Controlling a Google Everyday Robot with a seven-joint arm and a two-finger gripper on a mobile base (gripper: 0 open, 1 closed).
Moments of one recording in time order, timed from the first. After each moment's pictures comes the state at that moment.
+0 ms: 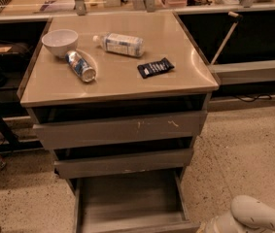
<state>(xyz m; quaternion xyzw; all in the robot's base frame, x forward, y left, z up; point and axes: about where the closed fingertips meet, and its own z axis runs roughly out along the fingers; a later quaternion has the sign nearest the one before) 0.305 -0.204 0.338 -0.39 0.86 0.32 0.06</state>
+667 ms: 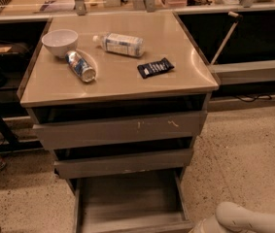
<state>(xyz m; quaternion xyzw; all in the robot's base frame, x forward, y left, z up) 0.326 -0.189 0.251 -0.38 0.87 0.30 0.07</state>
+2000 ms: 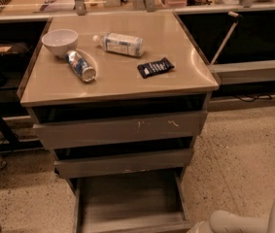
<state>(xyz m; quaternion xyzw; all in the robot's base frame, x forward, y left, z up) 0.347 -0.201 0.180 -0.34 0.90 0.24 0.10</state>
